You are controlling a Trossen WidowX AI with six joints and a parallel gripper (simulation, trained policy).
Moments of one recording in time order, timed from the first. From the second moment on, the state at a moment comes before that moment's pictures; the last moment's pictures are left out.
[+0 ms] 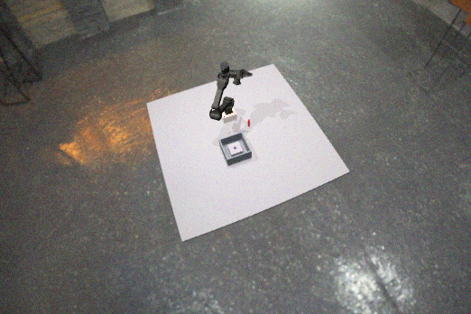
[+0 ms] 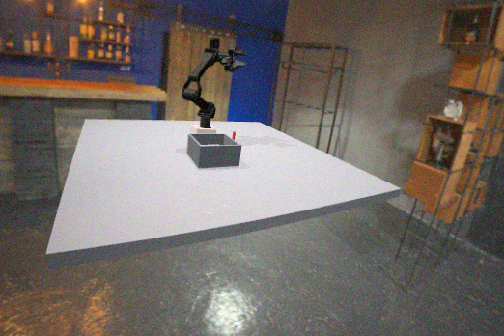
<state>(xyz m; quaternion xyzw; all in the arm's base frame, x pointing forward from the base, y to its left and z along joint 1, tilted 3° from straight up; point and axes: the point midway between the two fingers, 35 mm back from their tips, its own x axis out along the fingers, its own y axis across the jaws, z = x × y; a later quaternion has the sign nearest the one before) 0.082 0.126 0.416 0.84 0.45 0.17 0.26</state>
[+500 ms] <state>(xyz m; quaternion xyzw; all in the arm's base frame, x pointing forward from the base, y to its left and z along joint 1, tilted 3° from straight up) 0.083 0.137 0.395 0.80 0.39 0.20 0.41</state>
